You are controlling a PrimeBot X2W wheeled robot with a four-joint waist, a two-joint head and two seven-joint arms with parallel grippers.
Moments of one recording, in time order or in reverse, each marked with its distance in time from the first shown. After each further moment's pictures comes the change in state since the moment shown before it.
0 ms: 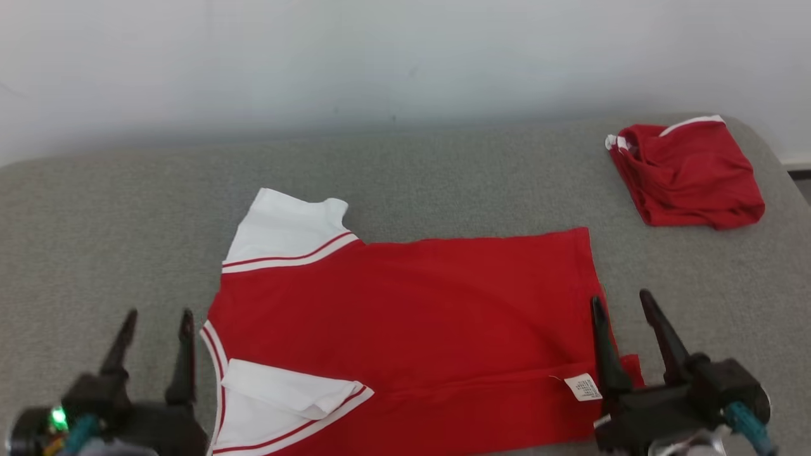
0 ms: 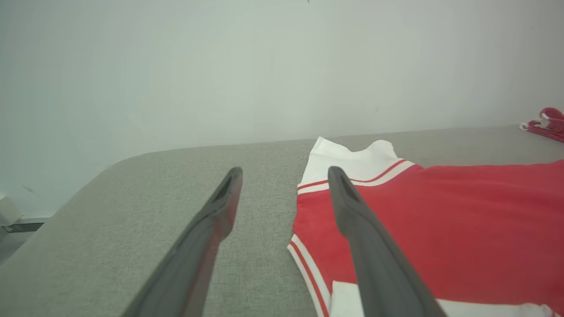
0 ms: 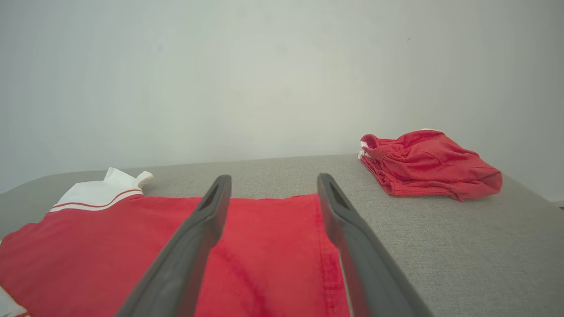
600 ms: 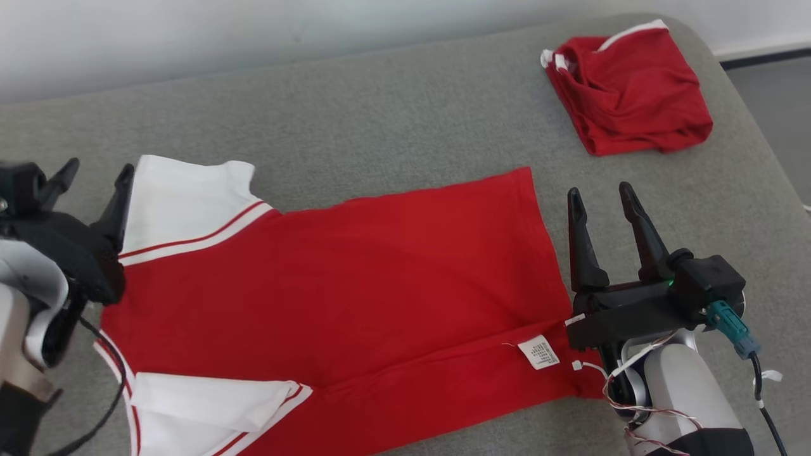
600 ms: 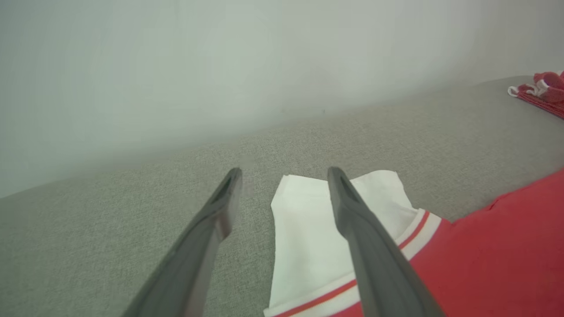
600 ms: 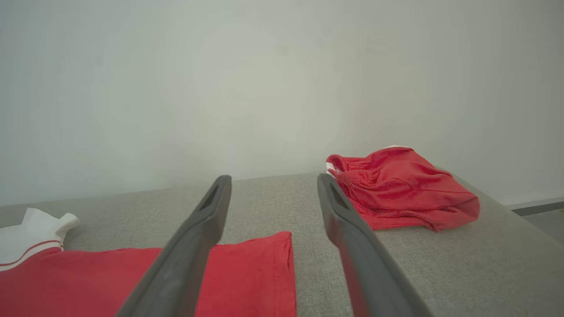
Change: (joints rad) left arm -0.532 0.369 -0.363 0.205 -0.457 -0.007 0.331; right arm -0.305 0.037 0.012 0.113 0.001 0.000 -0.002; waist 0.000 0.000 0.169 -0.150
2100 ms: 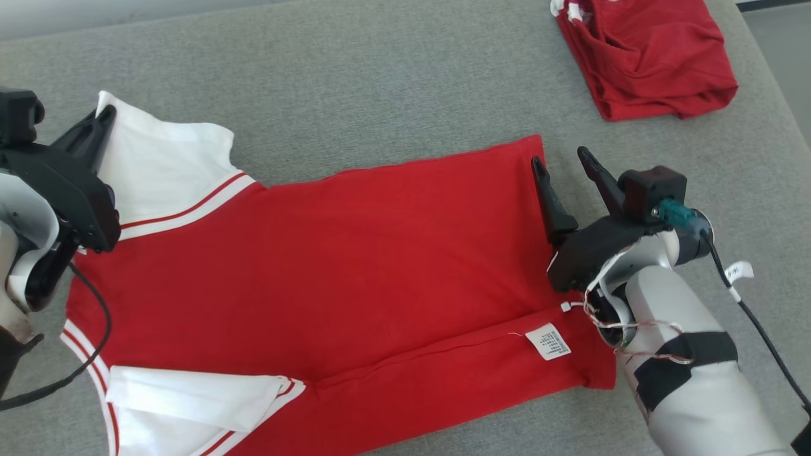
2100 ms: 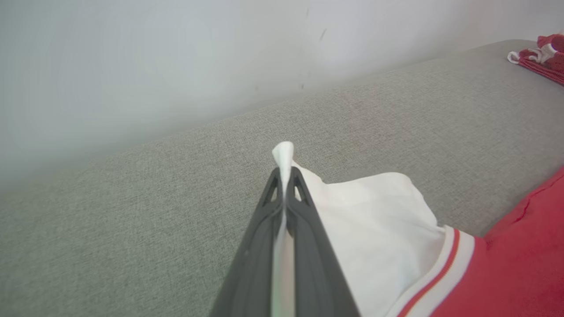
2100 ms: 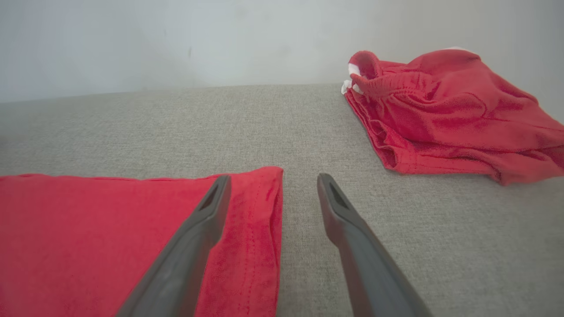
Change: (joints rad) left arm -0.298 0.120 -0.394 0.121 -0.271 0.000 -0.012; right arm -0.327 -0.084 0.161 0.413 0.093 0.000 0.124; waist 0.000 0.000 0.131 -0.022
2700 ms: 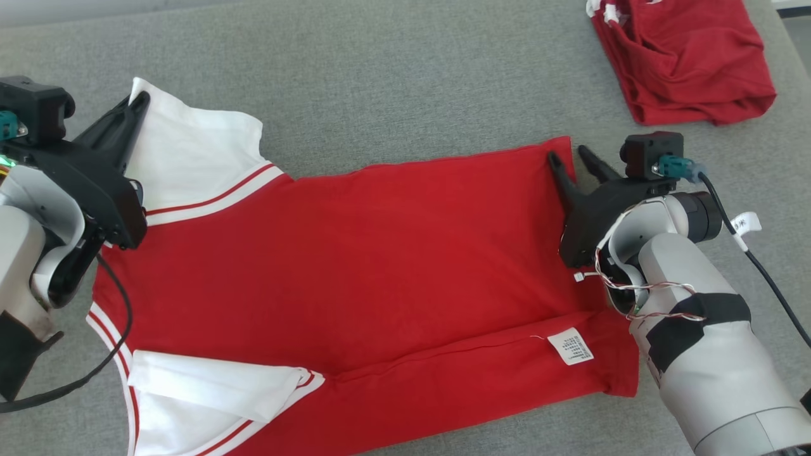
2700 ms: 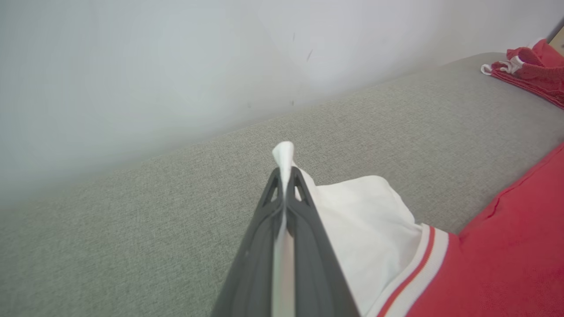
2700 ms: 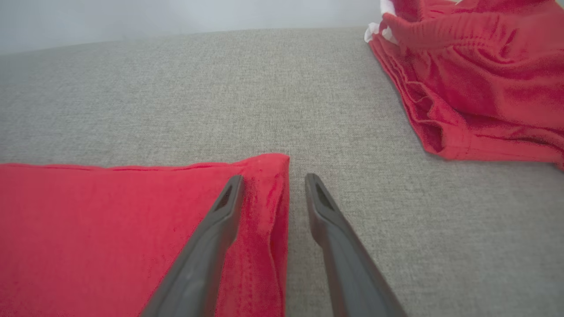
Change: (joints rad) left arm -0.027 -0.003 -0.078 -0.054 -0.027 0.000 -0.070; right arm -0.143 -0.037 0.050 0.182 0.077 0.000 0.157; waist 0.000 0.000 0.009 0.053
